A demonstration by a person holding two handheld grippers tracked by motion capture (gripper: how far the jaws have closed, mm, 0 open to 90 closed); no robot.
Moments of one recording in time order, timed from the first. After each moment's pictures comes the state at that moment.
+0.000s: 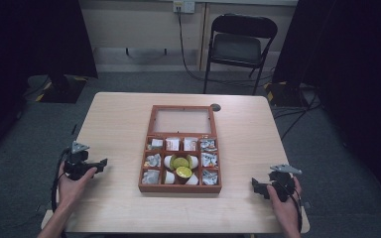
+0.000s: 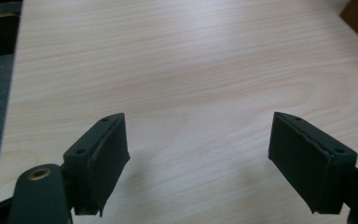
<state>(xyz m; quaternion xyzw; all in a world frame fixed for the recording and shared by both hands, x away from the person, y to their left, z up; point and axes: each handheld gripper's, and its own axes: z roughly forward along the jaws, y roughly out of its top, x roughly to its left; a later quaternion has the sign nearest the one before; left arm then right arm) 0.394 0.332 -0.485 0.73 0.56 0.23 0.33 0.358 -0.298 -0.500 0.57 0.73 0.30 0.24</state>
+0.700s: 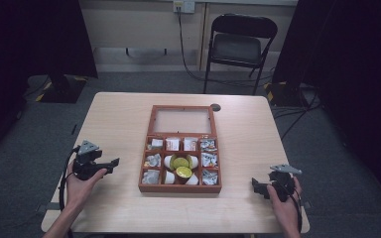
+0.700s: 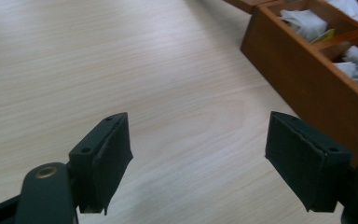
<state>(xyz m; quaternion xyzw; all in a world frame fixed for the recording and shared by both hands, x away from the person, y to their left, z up) 0.385 0.296 -0.460 0.75 0.49 0.21 0.38 0.358 -0.298 -0.500 0.57 0.73 0.29 0.24</state>
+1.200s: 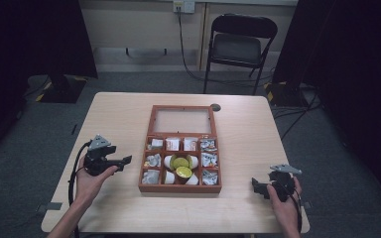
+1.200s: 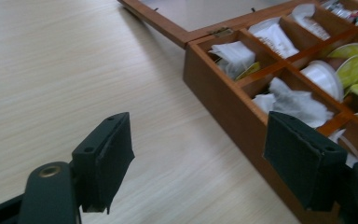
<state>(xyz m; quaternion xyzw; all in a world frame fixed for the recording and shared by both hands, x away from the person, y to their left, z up) 0.391 0.264 -0.441 0.77 0.45 0.18 0.42 0.358 -0.298 -0.500 0.57 0.73 0.29 0.24</state>
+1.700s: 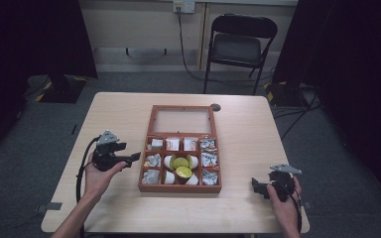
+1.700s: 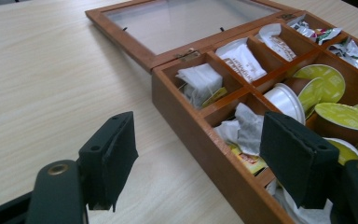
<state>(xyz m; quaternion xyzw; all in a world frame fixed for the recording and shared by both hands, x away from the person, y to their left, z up) 0.399 0.240 -0.428 0.78 0.42 0.17 0.43 0.359 -0.298 -0.500 0.57 0.73 0.29 0.24</state>
